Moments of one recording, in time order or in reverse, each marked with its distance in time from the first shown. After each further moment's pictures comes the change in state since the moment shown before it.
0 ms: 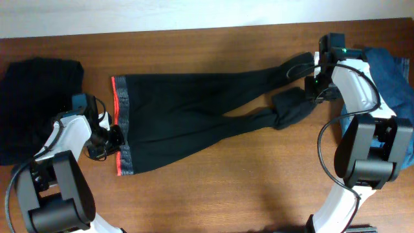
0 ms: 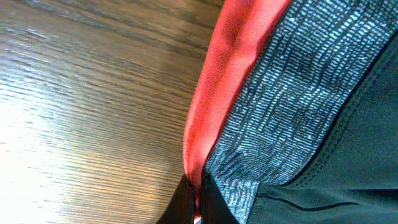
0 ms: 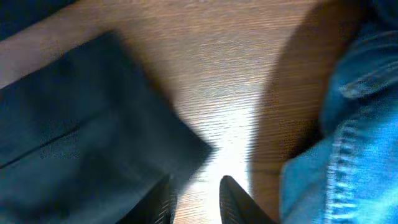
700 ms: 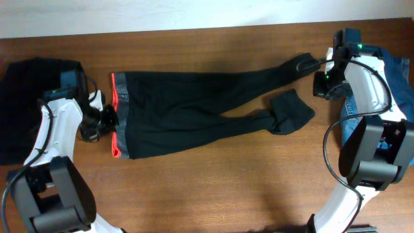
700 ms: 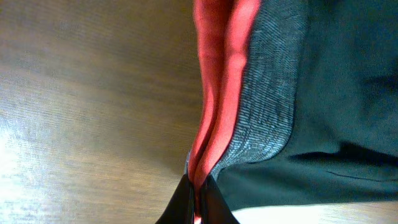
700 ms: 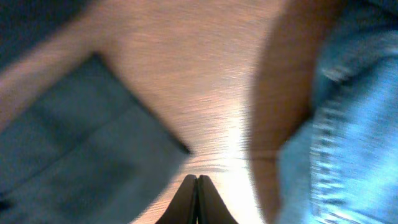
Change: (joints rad) left arm -0.024 -0.010 0.270 -0.198 0.064 0.000; right arm -0.055 -0.001 0.080 -0.091 -0.144 0.043
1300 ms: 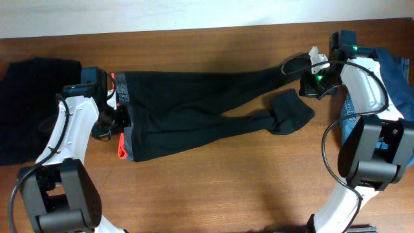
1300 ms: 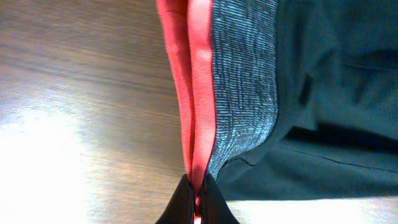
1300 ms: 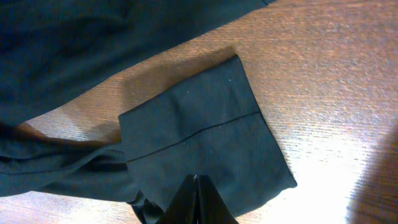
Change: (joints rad) left arm -0.113 -0.010 -0.009 -0.021 -0.125 -0.032; right arm 0.011 0.000 -0.043 0.049 -0.325 -0.148
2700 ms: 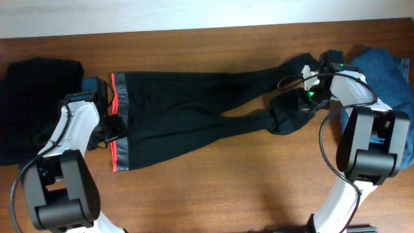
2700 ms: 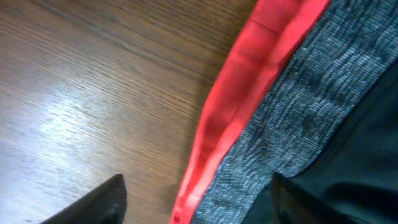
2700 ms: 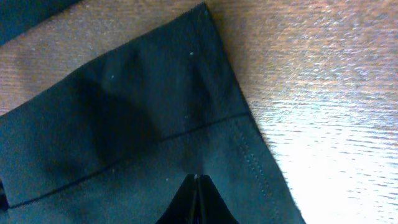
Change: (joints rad) left arm 0.035 0.041 -0.093 0.079 -0.183 -0.129; right arm 0.000 0.051 -0.204 0.209 0.076 -0.015
